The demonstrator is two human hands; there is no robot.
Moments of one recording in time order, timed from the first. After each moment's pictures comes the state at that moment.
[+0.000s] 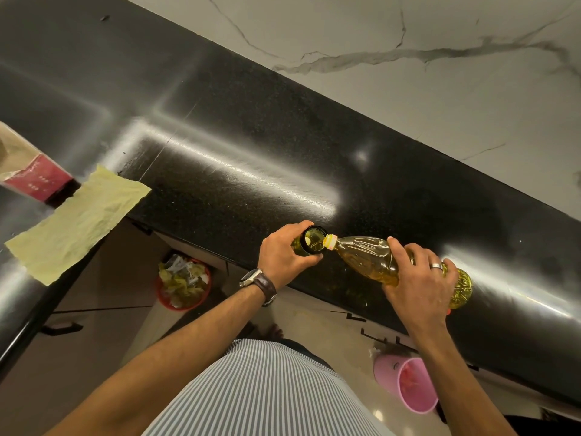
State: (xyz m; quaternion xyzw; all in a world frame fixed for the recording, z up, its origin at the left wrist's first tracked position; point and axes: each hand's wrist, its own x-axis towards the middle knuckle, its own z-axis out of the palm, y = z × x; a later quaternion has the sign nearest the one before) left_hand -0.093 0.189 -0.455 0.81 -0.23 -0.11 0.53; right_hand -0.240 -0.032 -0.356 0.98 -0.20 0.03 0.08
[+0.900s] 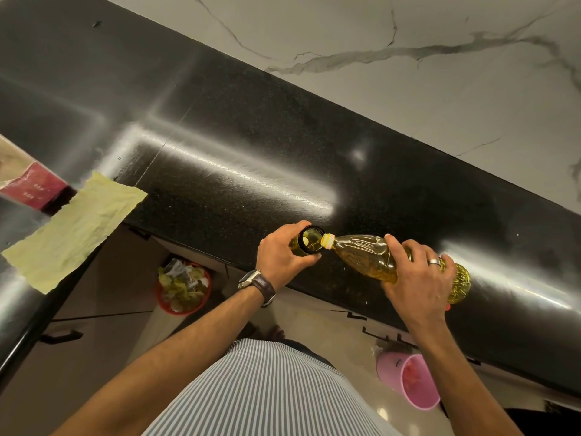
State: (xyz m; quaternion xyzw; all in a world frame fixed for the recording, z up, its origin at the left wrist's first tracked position) left_hand -0.092 0.188 -0.458 0.82 -0.23 -0.10 0.52; right_hand -0.239 -0.031 -0.355 0.98 -0.20 0.04 0.07
